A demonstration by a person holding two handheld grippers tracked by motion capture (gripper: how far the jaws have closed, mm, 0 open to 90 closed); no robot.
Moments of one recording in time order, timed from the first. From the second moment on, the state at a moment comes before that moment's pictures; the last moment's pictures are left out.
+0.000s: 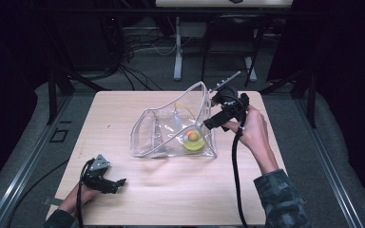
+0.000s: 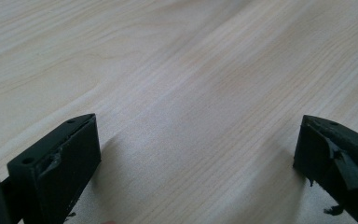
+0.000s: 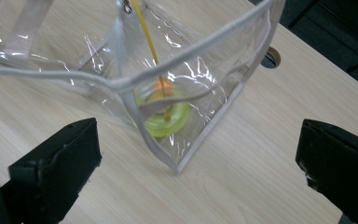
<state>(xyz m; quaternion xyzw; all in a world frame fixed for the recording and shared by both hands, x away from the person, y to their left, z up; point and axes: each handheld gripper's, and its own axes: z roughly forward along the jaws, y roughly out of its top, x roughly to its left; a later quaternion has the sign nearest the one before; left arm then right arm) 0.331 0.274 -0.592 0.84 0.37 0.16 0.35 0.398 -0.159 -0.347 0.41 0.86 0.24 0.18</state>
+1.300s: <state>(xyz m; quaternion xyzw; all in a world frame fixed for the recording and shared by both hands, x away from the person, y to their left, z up) 0.331 0.275 -0.592 0.84 0.37 0.16 0.35 0.334 -0.287 -0.493 0.51 0.83 0.18 0.13</state>
